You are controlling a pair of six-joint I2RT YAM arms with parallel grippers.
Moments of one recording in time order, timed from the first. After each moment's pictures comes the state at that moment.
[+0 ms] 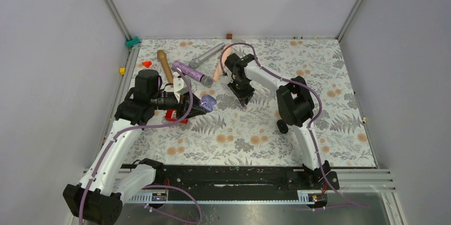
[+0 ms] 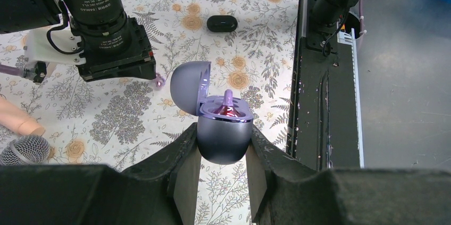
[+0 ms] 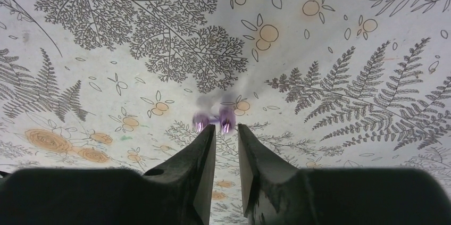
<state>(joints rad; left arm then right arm) -0.27 0.94 0.95 -0.57 1.08 0.40 0.64 2.28 1.92 -1.13 -0.05 0.03</state>
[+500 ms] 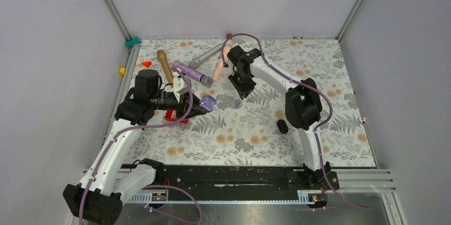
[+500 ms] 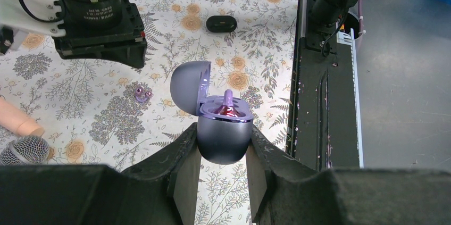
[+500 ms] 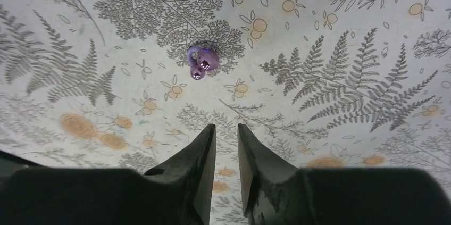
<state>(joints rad) -0.27 0.94 0.95 -0.57 1.09 0.40 0.63 2.18 1.92 -1.12 -0.03 0.00</state>
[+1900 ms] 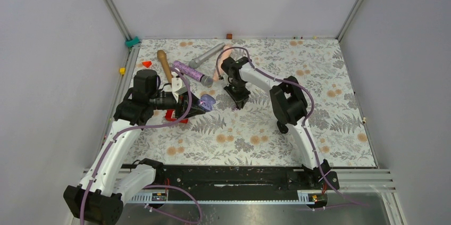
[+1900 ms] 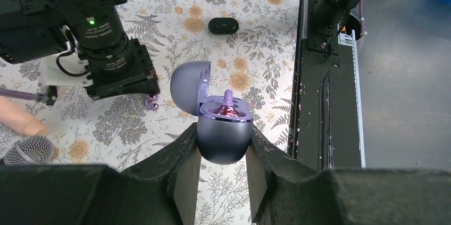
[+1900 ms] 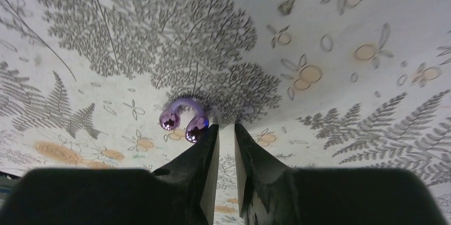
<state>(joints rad) -0.25 0.94 0.95 -0.57 1.10 0.41 0.65 2.39 2.01 -1.15 -0.09 0.02</state>
